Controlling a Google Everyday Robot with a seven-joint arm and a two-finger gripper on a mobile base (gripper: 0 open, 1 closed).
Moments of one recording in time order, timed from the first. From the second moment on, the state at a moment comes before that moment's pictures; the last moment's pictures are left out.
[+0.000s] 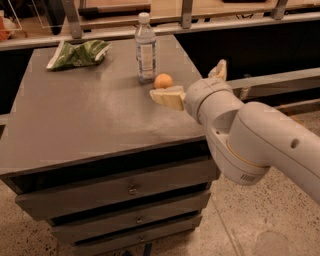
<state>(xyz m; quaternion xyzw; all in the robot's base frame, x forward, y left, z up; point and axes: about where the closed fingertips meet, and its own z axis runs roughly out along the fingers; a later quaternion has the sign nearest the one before) 0.595 -0.083 0.934 -0.20 0.72 0.01 0.67</state>
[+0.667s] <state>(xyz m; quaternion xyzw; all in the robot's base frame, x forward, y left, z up) 0.573 -0.127 0.942 -0.17 0.73 -0.06 0.66</state>
